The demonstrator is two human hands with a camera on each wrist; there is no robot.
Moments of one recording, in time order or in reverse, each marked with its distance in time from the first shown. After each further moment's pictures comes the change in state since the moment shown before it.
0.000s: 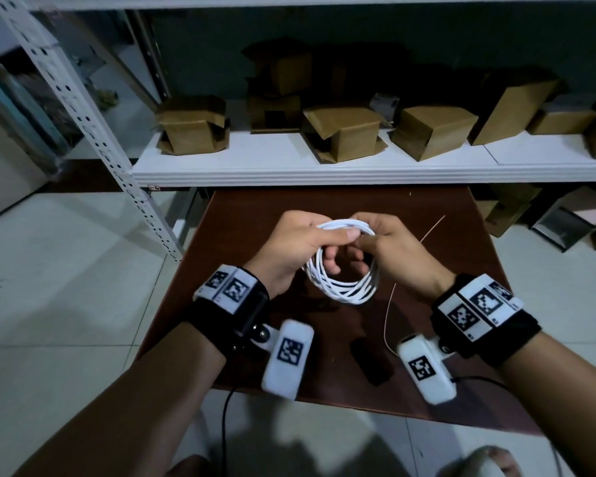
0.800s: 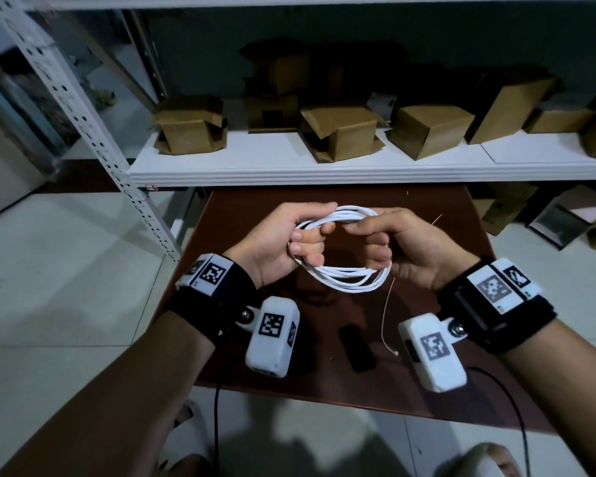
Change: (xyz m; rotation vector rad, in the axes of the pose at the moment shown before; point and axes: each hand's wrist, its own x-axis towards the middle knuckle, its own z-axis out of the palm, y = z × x) left_hand 0.001 0.017 -0.017 -0.391 -0.244 -0.247; right_hand -0.006 -0.025 -0.012 0.449 -0.046 0.283
